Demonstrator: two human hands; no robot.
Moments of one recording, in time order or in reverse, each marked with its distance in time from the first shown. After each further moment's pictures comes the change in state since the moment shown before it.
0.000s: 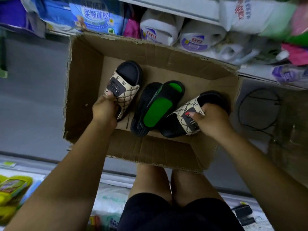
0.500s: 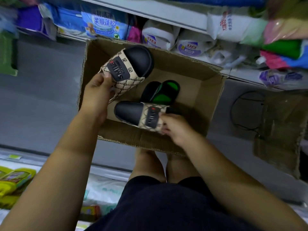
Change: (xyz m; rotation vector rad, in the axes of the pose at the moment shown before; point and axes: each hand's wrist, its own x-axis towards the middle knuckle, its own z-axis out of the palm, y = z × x) left_hand -0.090 0.065 -0.019 0.281 -0.266 0.372; right_hand -0.074 -0.064 0.038 0.951 -0.463 0.401
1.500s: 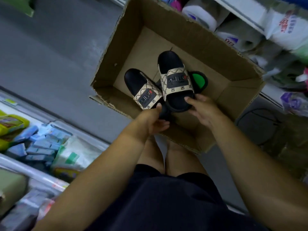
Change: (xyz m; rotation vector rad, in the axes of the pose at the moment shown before) left_hand -0.050 -0.137 0.051 -0.426 0.013 -0.952; right_hand 0.070 -0.008 -0.023 -0.160 0.024 -0.194
